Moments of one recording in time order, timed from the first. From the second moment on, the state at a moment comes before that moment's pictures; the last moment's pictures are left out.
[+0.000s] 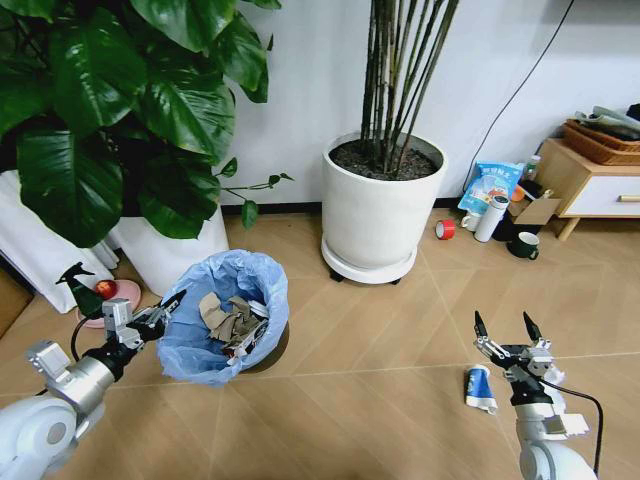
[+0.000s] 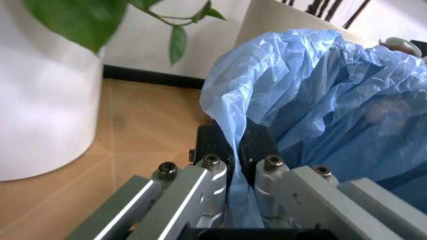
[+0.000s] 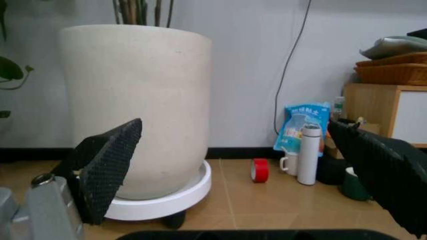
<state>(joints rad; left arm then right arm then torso) 1.57 -0.87 -0.81 -2.01 -1.00 0.20 0.28 -1.50 1.32 0.81 1.63 0.41 0.55 -0.28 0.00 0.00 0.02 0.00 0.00</state>
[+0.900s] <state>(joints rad) 1.57 -0.86 -0.80 -2.00 -1.00 0.20 0.28 -1.50 1.20 0.57 1.58 0.50 0.38 -0.04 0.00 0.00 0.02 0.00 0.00</state>
